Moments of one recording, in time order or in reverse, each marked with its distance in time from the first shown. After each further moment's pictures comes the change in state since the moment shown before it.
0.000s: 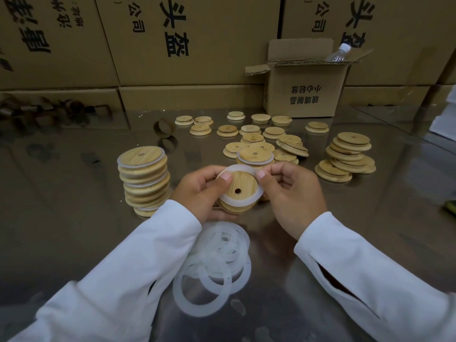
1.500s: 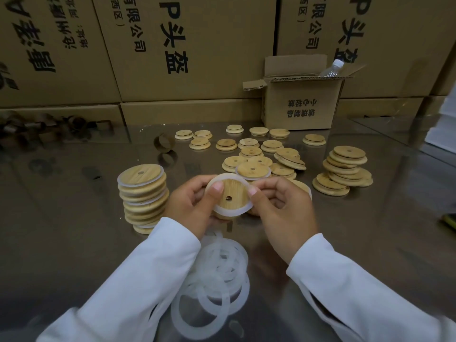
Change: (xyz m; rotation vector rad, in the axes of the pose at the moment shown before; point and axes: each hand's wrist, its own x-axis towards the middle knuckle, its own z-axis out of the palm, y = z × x) left_hand 0.002 0.000 -0.001 0.037 0.145 0.174; right_hand -0.007 -0.006 0.007 0.108 0.028 0.028
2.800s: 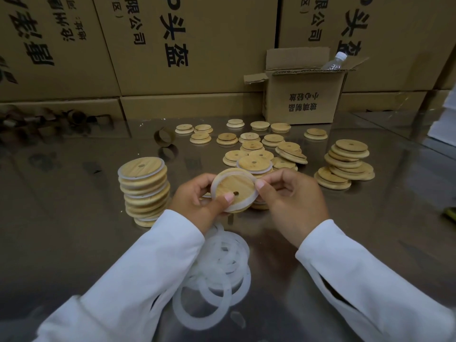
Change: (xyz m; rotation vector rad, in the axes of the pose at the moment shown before) left_hand -0.002 0.001 -0.004 0.167 -0.094 0.000; right_hand 0.009 0.001 -0.009 -0.137 -0.004 0.001
